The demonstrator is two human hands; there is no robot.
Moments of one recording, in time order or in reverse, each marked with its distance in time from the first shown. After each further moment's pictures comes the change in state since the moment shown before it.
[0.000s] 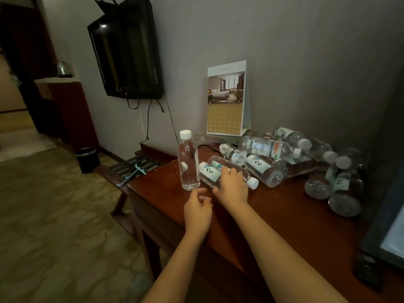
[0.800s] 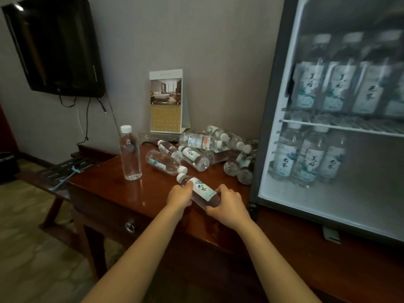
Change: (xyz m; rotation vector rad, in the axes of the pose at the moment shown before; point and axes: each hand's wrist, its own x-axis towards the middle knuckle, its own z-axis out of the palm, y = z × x) left_hand -0.077 0.060 0.059 -0.126 -0.360 -0.315; right_hand -0.167 0.100 -0.110 0.156 -0.129 0.226
